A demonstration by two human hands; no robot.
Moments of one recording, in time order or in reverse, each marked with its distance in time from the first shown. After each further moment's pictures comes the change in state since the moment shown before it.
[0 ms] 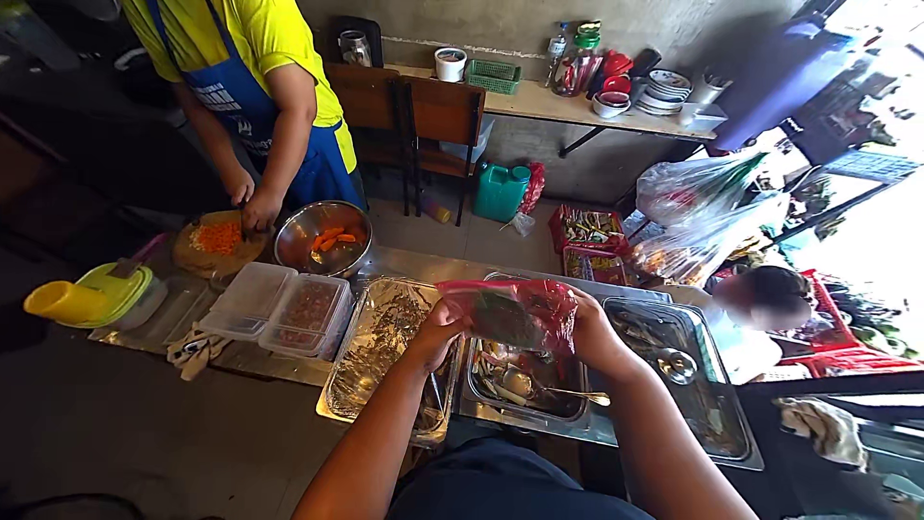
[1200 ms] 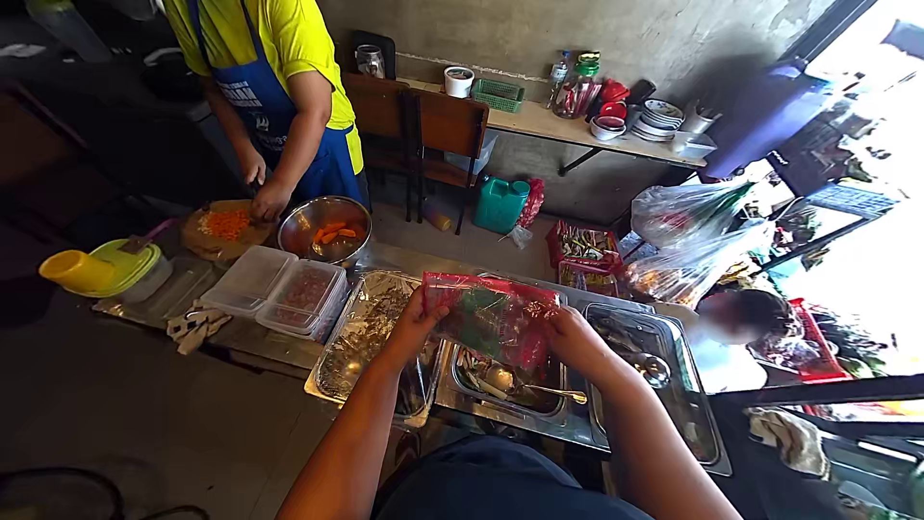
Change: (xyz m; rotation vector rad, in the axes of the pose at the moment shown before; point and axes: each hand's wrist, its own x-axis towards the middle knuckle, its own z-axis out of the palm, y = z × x) left_hand -0.032 0.017 0.001 0.319 0.072 0.253; right_hand -0.016 -0.035 -0.022 -0.264 -0.305 0.426
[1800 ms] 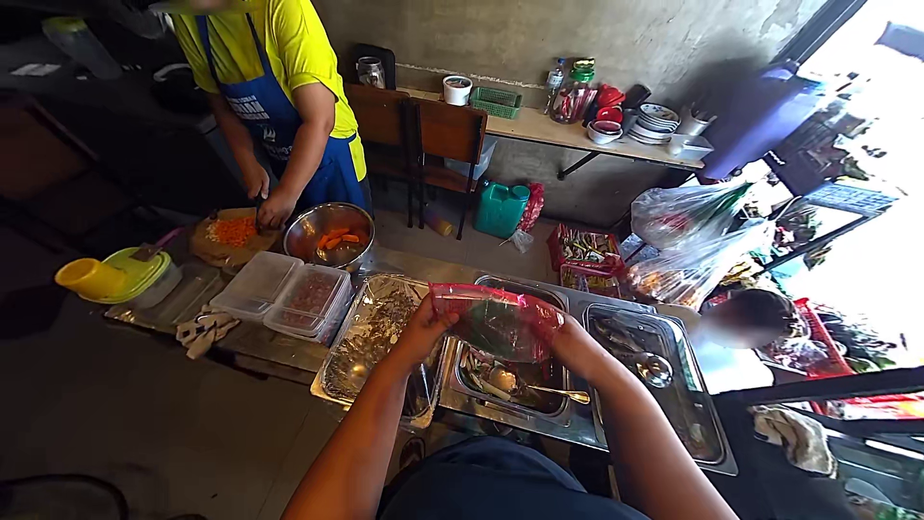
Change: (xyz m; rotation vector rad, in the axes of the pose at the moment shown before) left_hand -0.005 0.001 0.009 -0.103 -0.101 0.012; right_hand -0.009 -0.007 0.004 0.297 -0.067 0.183
